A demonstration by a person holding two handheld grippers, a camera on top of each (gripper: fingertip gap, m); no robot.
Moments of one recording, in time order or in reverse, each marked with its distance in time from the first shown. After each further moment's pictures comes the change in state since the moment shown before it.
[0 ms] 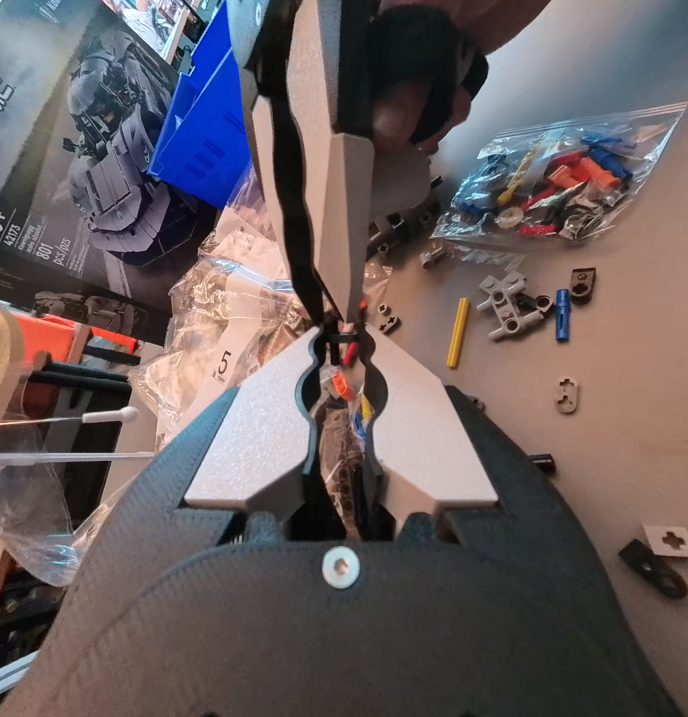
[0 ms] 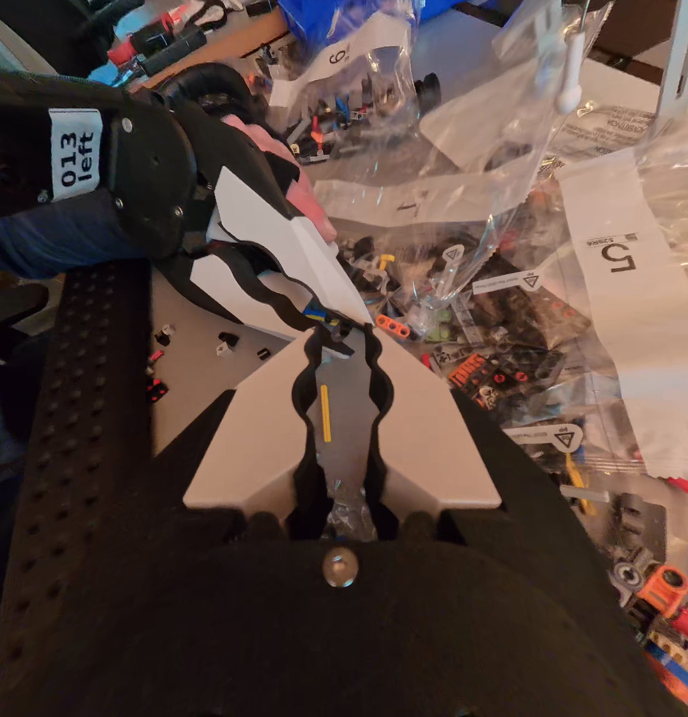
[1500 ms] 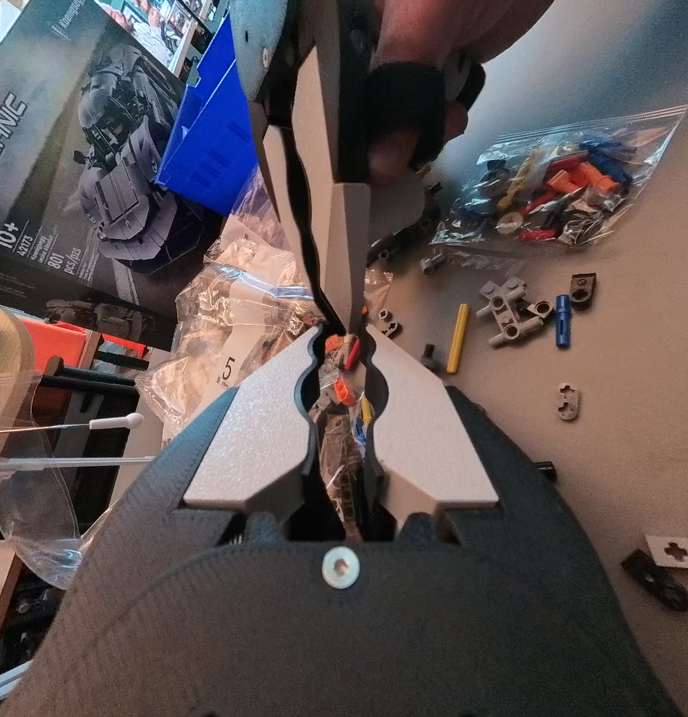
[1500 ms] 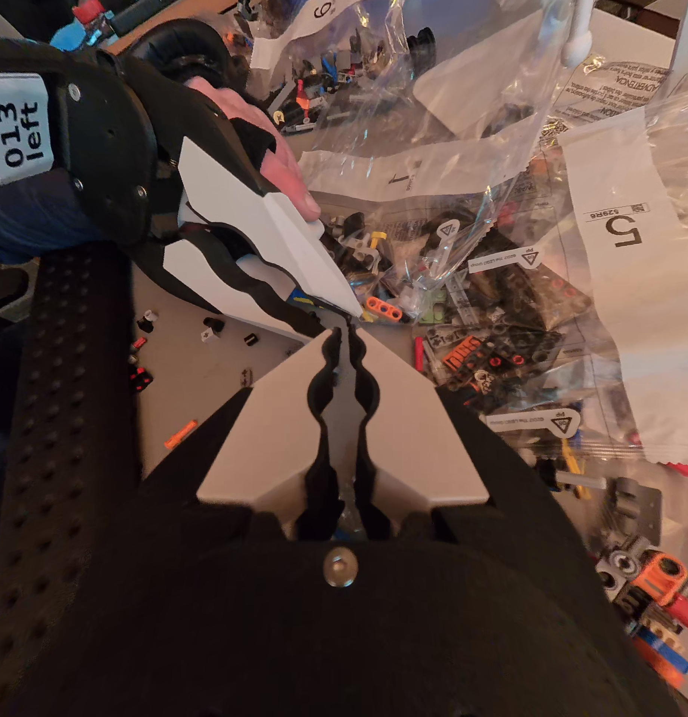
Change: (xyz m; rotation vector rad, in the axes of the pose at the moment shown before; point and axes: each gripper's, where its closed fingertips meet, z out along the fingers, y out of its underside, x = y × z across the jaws) left arm 0.000 -0.004 0.000 0.012 -0.015 0.017; right arm 0.007 0.011 0.003 -0.063 0.026 0.004
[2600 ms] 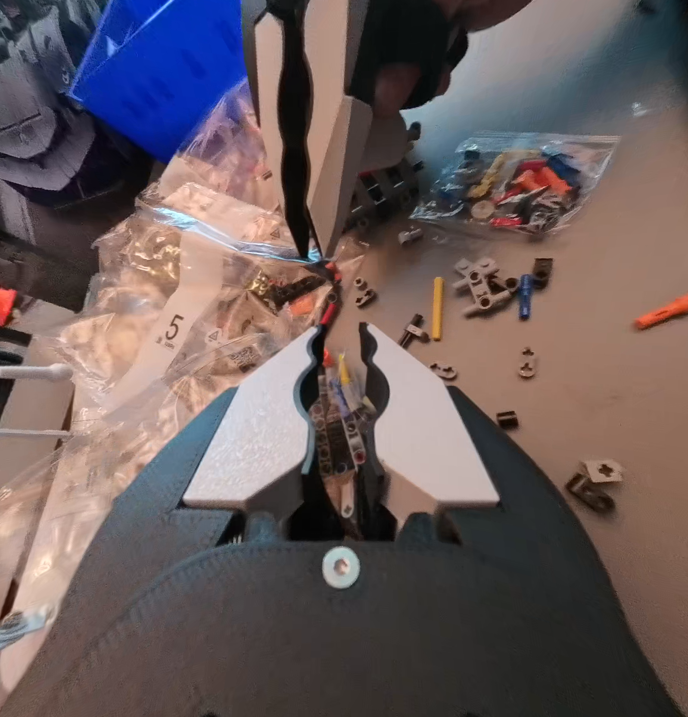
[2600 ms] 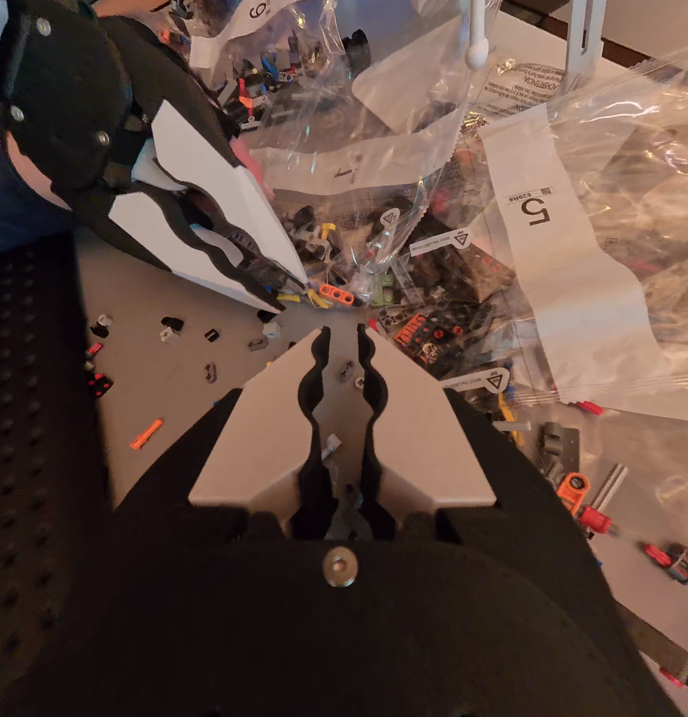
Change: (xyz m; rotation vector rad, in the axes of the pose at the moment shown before) left arm 0.006 0.019 -0.012 -0.025 0.185 -0.201; right arm 0.023 0.003 -0.016 -0.006 0.115 0.018
